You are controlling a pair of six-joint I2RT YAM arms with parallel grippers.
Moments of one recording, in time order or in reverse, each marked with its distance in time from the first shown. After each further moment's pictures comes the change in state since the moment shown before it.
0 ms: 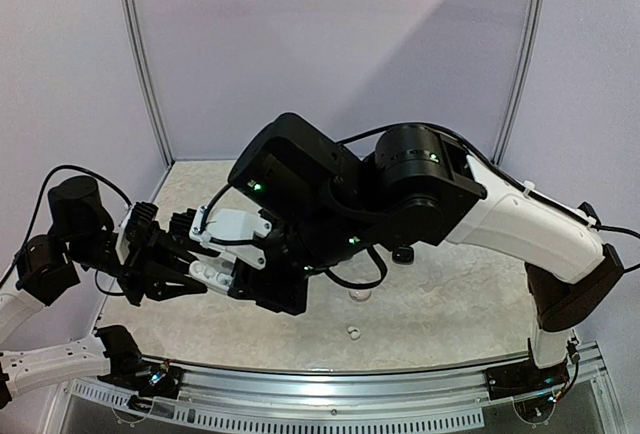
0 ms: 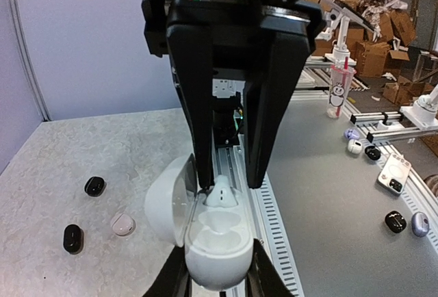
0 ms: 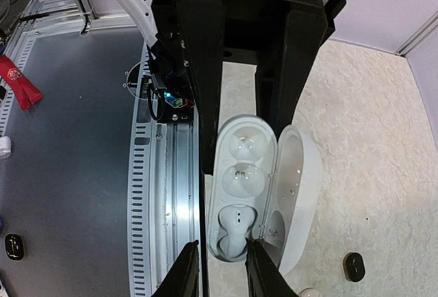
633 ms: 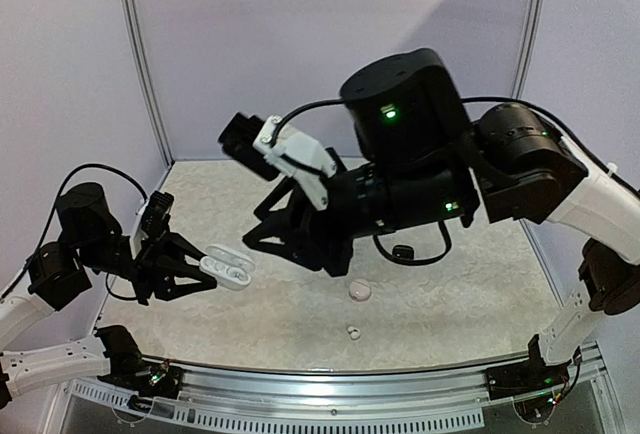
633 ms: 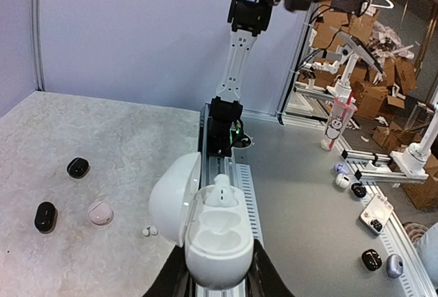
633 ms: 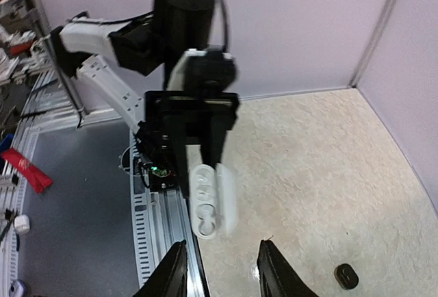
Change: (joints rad) left arm 0.004 -0.002 -0.087 0.155 -0.031 -0.270; right arm -0.012 -0.314 -0.316 0.302 0.065 0.102
